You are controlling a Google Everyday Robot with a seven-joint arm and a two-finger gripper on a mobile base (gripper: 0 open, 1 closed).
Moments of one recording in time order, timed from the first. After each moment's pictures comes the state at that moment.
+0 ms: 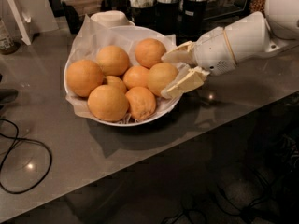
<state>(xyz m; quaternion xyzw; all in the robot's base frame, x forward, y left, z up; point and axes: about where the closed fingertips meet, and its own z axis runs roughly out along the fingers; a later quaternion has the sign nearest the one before) 0.532 -0.048 0.918 -0.64 0.61 0.25 0.39</state>
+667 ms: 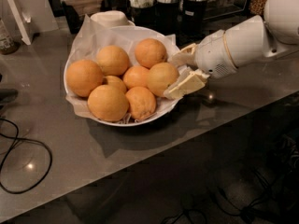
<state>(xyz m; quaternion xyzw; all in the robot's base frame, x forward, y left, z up) 0.544 -0.061 0.906 -0.62 0.66 0.19 0.39</state>
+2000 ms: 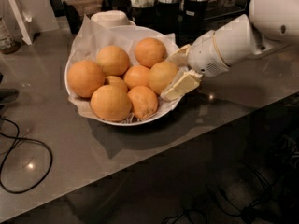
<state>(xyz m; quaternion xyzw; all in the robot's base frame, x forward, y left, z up) 0.555 -0.055 0.895 -0.62 0.68 0.17 0.36</state>
